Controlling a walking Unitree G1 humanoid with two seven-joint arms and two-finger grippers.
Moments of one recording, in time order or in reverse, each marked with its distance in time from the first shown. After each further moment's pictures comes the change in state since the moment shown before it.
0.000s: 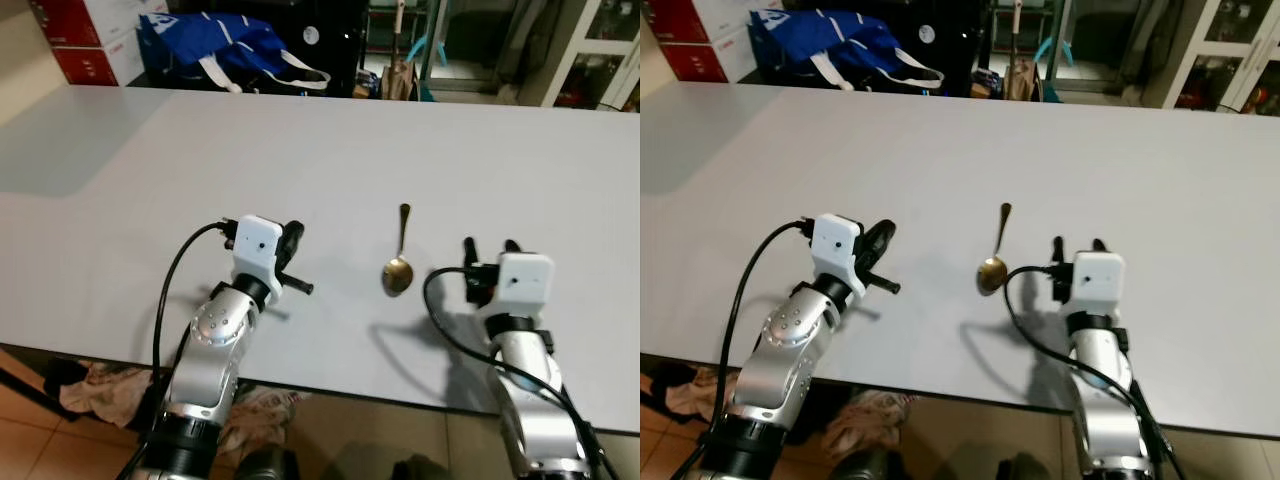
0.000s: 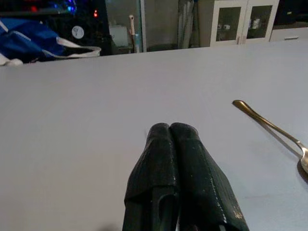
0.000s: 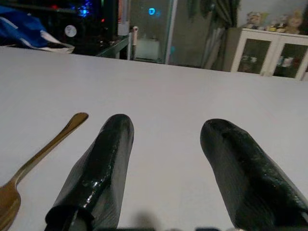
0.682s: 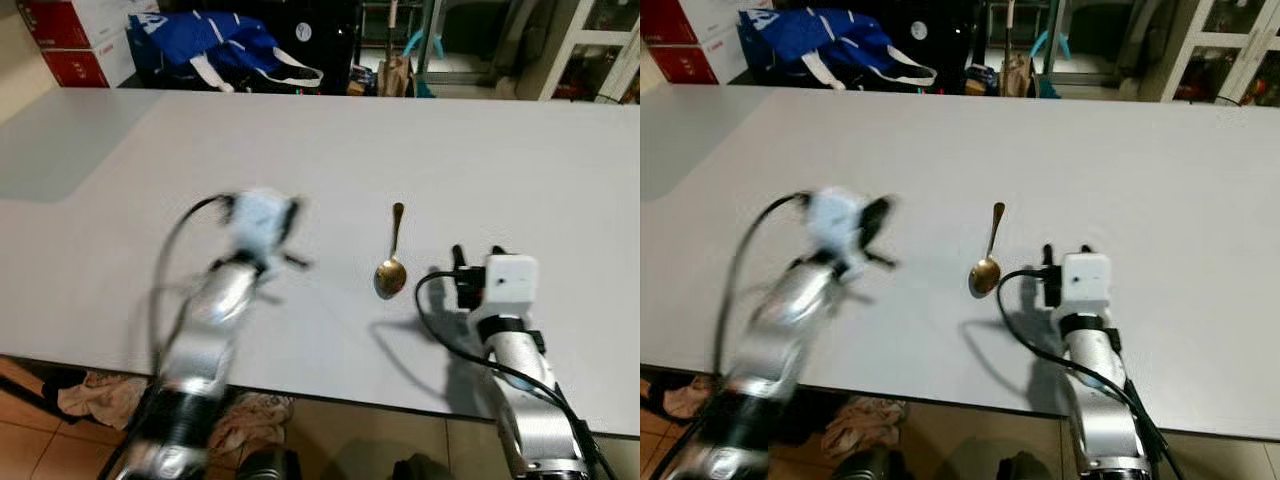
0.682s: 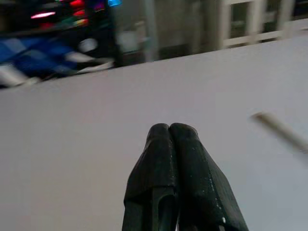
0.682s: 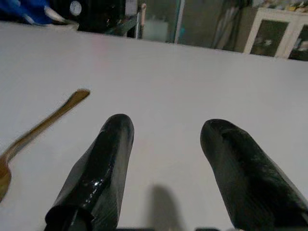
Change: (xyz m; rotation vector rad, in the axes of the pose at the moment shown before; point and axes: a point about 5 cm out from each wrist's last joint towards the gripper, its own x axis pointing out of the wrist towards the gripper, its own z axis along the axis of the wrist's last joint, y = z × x) left arm 0.005 0.022 0.013 0.076 -0.022 0.081; right arm -0.002 0.008 -0.005 0.001 0.055 0.044
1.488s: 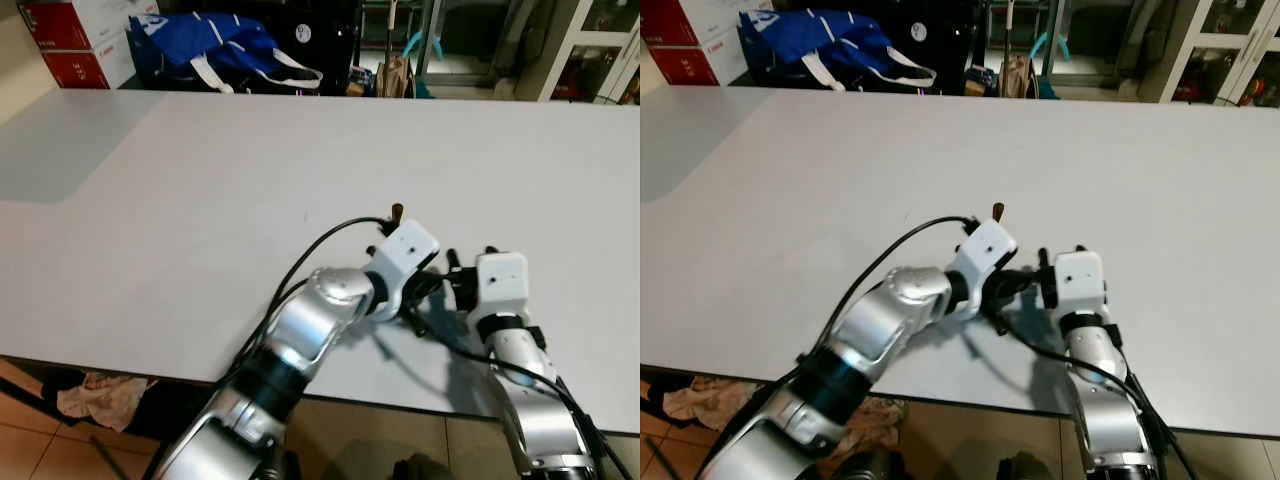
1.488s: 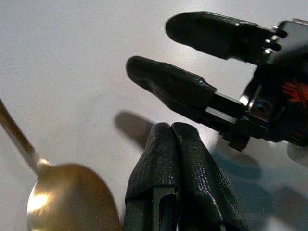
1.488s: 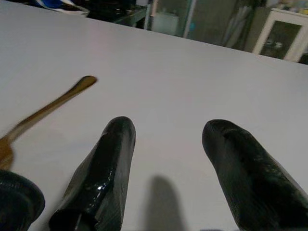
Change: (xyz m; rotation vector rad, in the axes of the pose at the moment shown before) left arm 0.037 -0.153 0.017 -0.022 0.349 -0.756; right arm 0.003 0.001 -0.002 -0.105 0.048 0.073
